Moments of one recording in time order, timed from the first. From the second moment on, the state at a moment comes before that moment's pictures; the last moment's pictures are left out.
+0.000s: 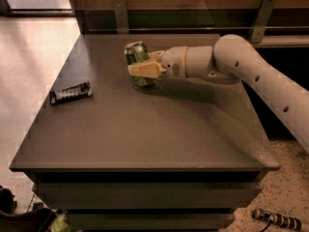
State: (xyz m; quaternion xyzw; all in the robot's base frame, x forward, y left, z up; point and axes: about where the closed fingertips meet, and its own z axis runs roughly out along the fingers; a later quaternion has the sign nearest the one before) arm 0.664 0.030 0.873 -0.41 0.66 0.39 0.49
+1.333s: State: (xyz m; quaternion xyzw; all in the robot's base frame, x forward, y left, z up) arm 0.659 0.030 0.859 -0.42 0.63 0.42 0.50
